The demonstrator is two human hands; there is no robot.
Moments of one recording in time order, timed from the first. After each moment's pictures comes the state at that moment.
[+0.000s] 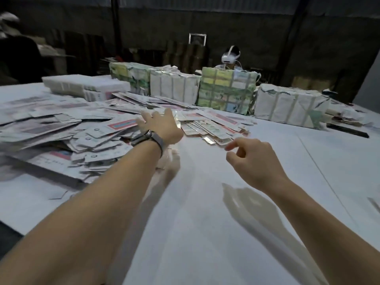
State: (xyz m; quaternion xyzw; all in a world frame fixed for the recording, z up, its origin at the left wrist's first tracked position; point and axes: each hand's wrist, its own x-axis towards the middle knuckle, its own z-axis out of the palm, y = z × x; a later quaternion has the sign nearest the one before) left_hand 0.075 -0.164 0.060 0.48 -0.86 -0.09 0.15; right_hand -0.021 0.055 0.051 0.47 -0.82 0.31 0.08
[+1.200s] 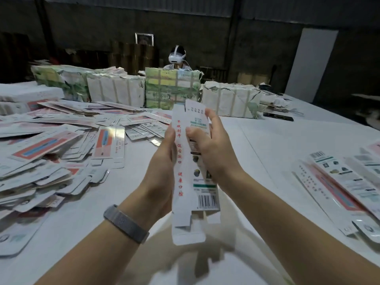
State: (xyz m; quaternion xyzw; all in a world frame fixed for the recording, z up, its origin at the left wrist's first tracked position) left_hand 0.077 0.013 0.052 0.00 -0.49 -0.85 0.20; right_hand -0.021 0.084 0.067 0.35 -0.65 0.66 -0.09
